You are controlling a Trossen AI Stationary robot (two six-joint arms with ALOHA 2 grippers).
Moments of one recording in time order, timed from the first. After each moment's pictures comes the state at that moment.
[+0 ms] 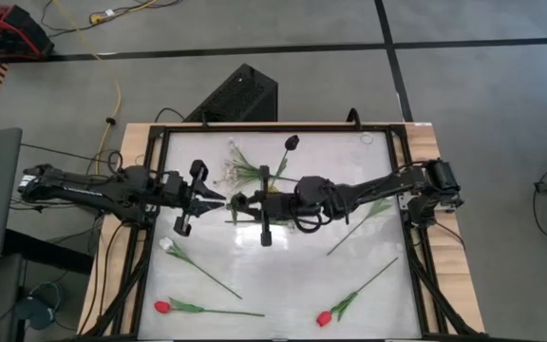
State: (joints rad) left arm -0.08 0.72 0.52 0.41 0.02 -0.01; right arm 0.18 1.77 1.39 0.52 0.12 -0.28
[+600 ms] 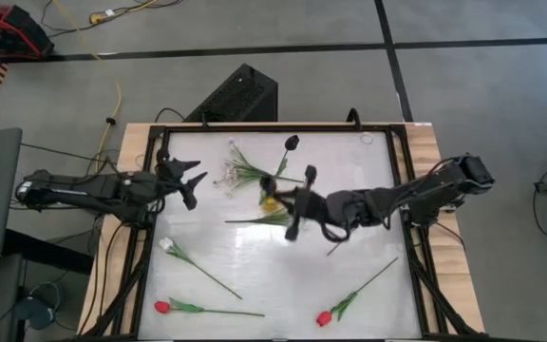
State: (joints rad) left arm -0.08 0.54 0.52 -0.33 -0.73 -0.09; right arm 0.27 1.50 1.17 0.24 0.64 -0.12
